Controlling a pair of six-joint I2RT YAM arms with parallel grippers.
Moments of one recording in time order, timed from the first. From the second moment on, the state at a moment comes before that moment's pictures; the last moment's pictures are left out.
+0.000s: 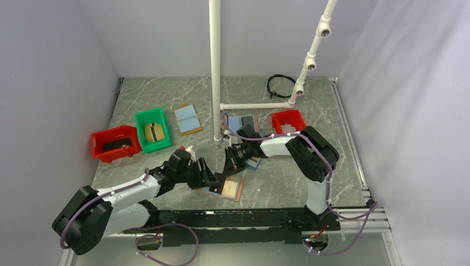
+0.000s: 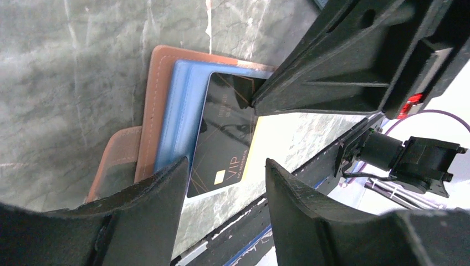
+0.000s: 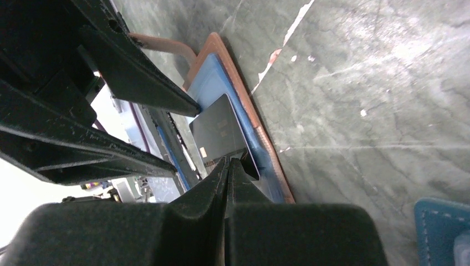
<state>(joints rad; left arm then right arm) -0.65 1.11 0.30 0.04 0.31 -0.97 0.71 1.93 0.95 -0.01 -0.86 0.52</state>
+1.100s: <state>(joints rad) -0.65 1.09 0.17 0.27 0.34 -1.14 0.71 1.93 0.98 -0.11 -0.85 0.44</state>
